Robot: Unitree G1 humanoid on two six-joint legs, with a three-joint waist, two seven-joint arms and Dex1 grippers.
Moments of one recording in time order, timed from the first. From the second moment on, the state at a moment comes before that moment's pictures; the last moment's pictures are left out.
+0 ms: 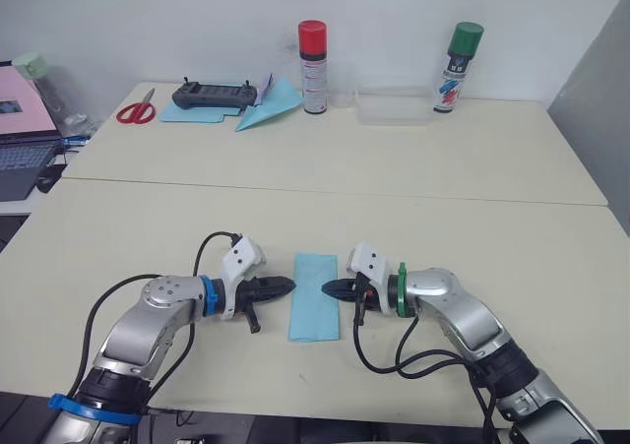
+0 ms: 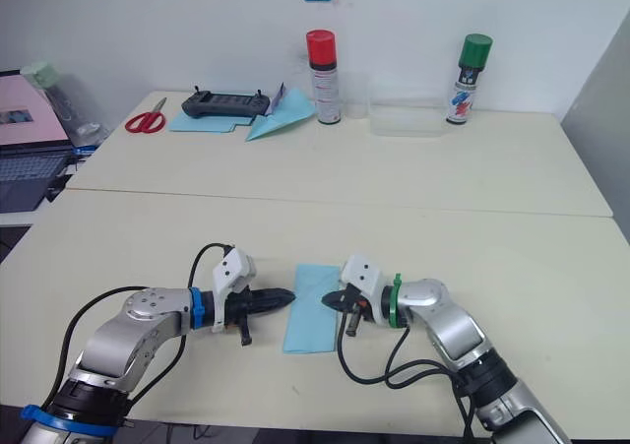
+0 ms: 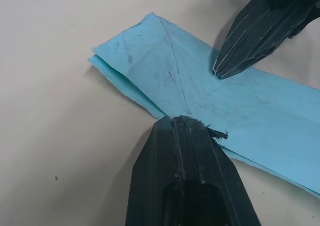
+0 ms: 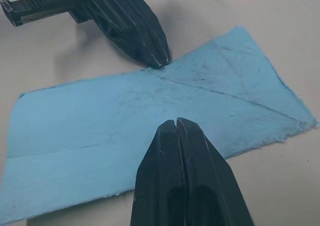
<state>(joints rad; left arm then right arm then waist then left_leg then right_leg) -0.19 0.67 -0.11 -0.08 -0.35 0.48 -0.98 -0.36 -0.34 0.42 -0.05 0.15 0.48 0.85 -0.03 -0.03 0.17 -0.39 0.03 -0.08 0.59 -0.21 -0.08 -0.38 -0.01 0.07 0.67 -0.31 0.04</state>
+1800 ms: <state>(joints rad) -0.31 0.61 -0.13 -0.11 -0.46 0.69 -1.08 -0.35 -0.27 0.30 -0.11 0.27 0.73 0.77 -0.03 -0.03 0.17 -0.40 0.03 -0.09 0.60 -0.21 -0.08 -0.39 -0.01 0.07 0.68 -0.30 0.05</state>
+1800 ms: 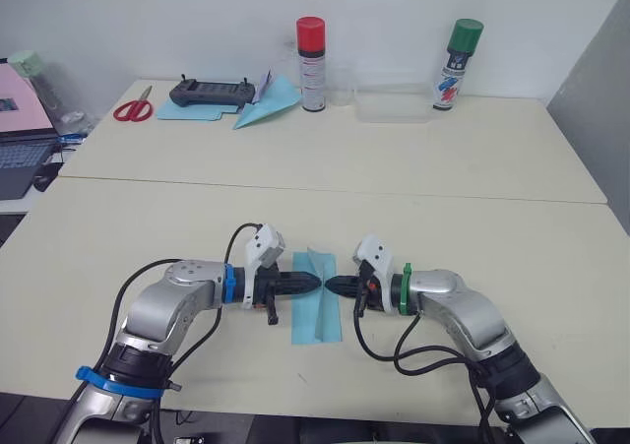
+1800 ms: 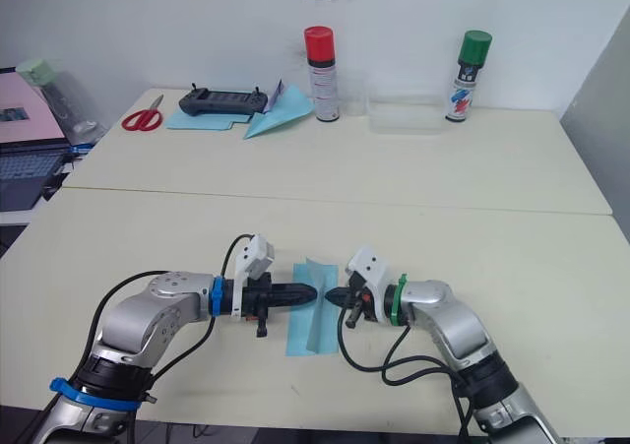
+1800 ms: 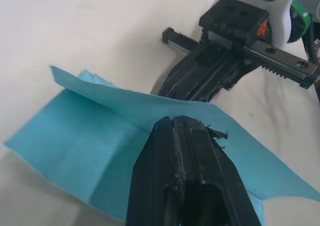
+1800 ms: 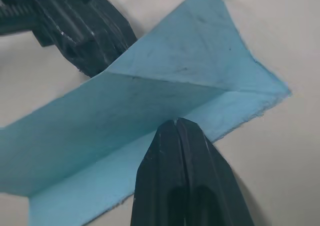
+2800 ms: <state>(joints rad) -0.39 0.59 -0.19 -0.11 -0.44 0.67 -1.08 -0.53 -0.16 -0.08 -0.21 0.73 1.60 0.56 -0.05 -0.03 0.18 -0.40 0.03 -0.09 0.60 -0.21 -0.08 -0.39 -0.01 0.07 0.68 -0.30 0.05</state>
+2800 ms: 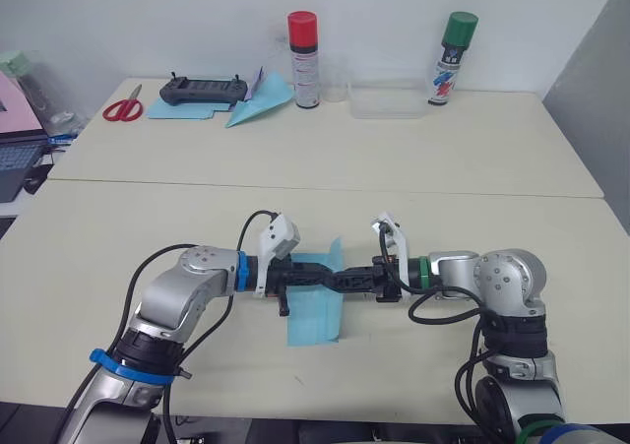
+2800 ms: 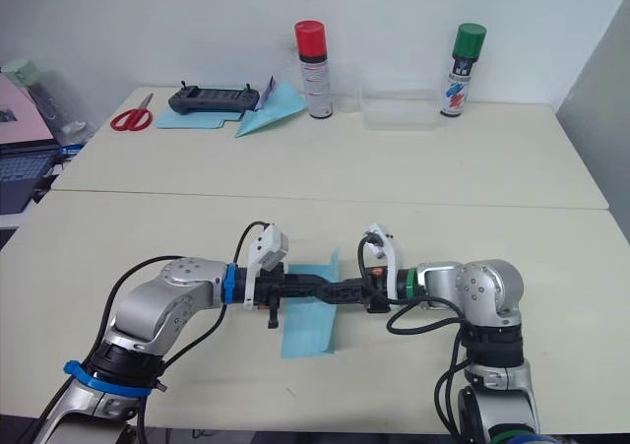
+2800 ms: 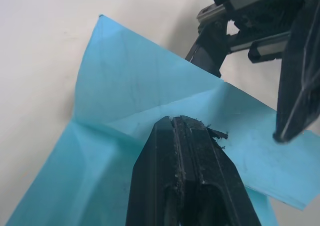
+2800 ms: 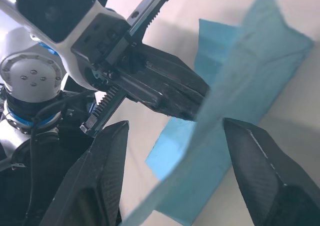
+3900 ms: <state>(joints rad) -0.34 0.68 -0.28 -0.06 -0.31 0.50 -1.17 -0.34 -0.22 -0.13 -0.34 0.80 1.61 0.41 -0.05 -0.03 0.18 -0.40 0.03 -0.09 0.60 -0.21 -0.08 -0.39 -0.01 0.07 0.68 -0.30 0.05</state>
